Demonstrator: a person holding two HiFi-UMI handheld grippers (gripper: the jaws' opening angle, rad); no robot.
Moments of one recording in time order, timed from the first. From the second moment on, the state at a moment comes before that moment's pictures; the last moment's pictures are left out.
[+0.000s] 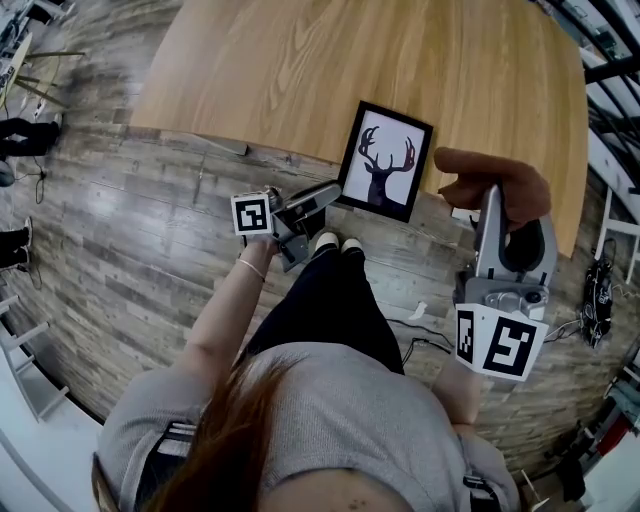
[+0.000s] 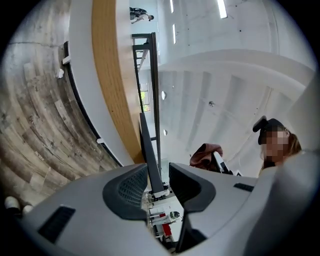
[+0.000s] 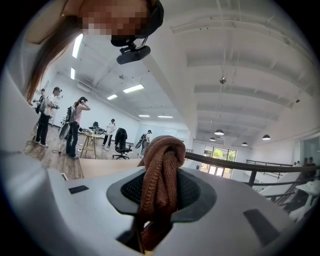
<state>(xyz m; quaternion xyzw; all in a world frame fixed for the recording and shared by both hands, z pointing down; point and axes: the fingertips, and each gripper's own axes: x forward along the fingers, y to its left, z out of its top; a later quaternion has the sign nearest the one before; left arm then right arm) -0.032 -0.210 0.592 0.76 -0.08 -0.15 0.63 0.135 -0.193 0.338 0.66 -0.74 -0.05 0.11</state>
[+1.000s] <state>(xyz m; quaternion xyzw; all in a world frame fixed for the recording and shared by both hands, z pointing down) -0.096 -0.216 0.552 0.82 -0.16 -0.16 0.53 0.119 -0.182 0.344 0.65 -0.75 -0.04 0.09</state>
